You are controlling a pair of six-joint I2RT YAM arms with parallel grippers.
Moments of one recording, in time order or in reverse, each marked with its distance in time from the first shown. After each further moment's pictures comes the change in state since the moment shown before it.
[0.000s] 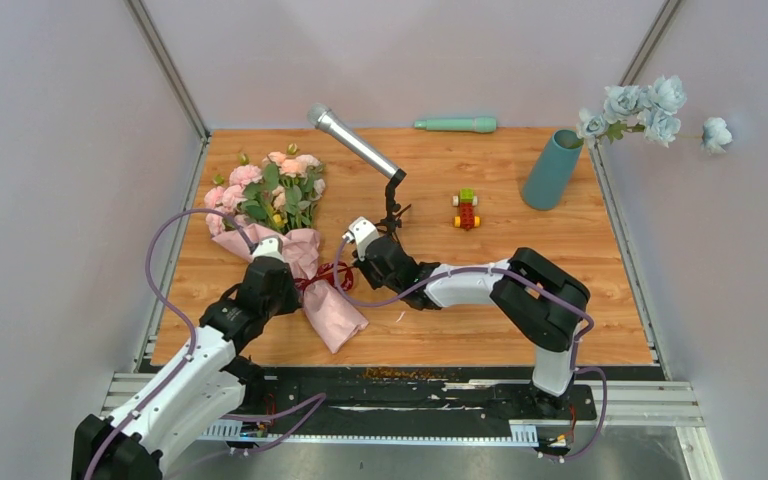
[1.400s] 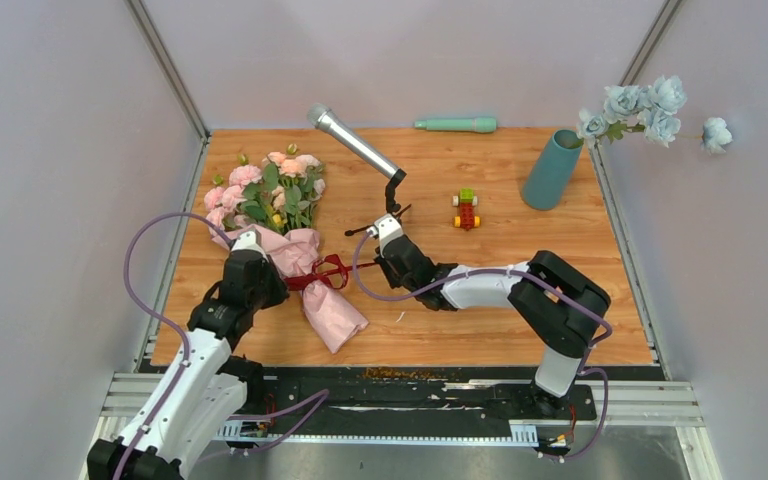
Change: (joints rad) left arm 0.208 -0.039 0.024 -0.016 0.116 0.019; right arm -0.048 -0.100 -0.111 -0.048 0.091 0.092
